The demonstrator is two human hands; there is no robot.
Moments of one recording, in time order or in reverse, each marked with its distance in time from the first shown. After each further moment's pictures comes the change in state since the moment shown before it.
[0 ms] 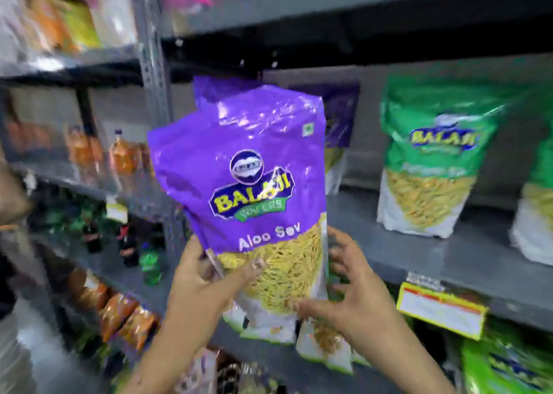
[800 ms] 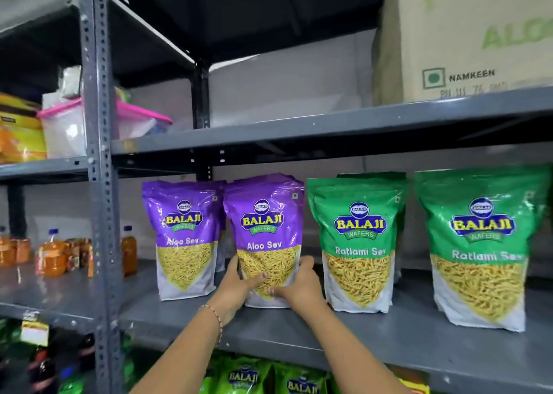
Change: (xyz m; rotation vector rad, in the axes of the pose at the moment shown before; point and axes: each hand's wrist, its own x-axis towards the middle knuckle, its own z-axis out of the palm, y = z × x) left_hand 0.199 -0.078 0.103 0.042 -0.311 -0.220; right_hand 0.160 0.036 -0.043 -0.177 0.338 0.229
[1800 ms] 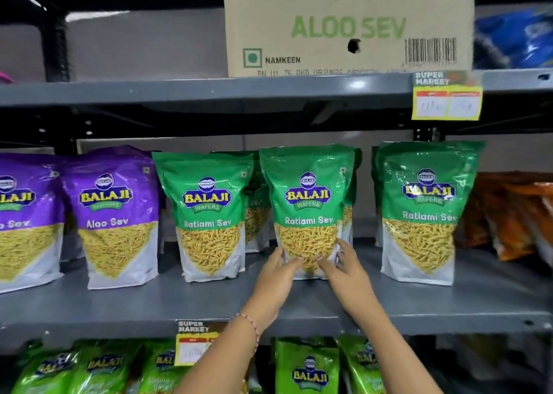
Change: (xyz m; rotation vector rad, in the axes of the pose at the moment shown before) left_hand -0.095 0.019 0.355 -0.025 -0.239 -0.086; right_hand -0.104 0.119 -0.321 0.049 0.287 0.122
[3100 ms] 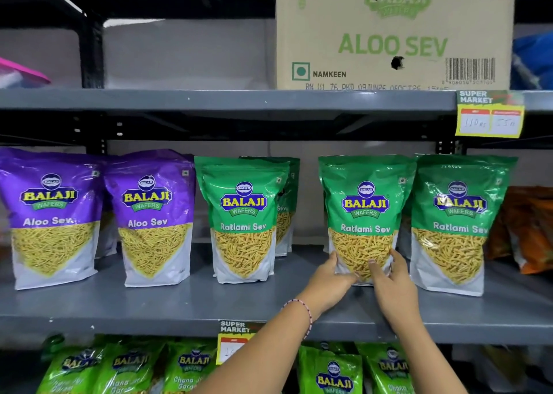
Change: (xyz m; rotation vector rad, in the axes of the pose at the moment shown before) left_hand 0.005 0.010 0.012 0.239 -0.307 0.019; right_hand -0.002 0.003 0.002 -0.105 0.339 -0.020
